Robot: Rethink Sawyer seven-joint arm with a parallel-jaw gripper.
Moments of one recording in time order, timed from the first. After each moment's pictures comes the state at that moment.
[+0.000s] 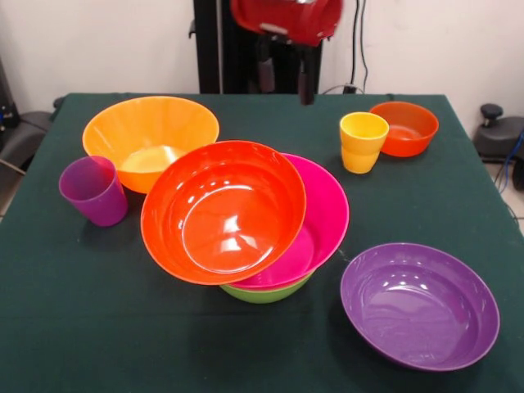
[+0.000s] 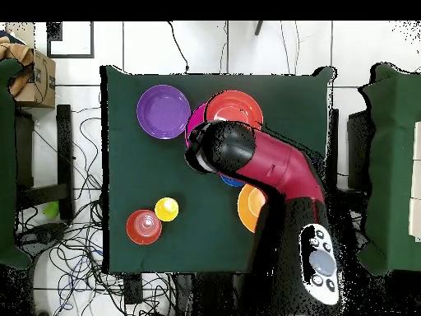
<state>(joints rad) -0.26 -0.78 -0.02 1.60 0.18 0.73 2.08</state>
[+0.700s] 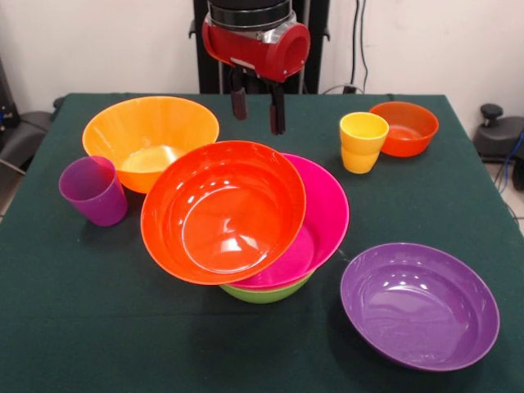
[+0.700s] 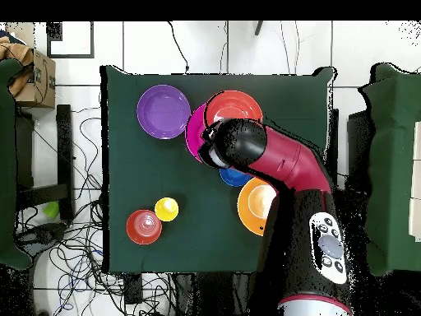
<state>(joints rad) -0.29 -0.71 -0.02 1.56 0.16 0.71 2.08</state>
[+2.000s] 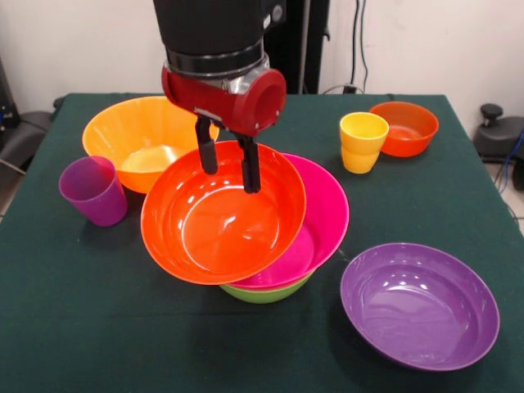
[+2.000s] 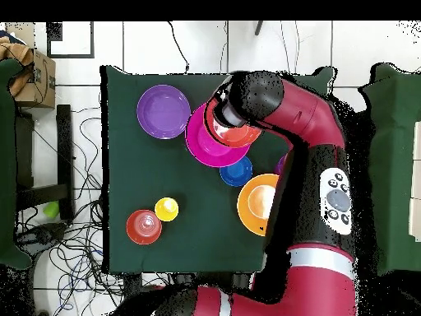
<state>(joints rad) -0.30 -0.53 -0.02 1.20 0.15 0.85 2.08</state>
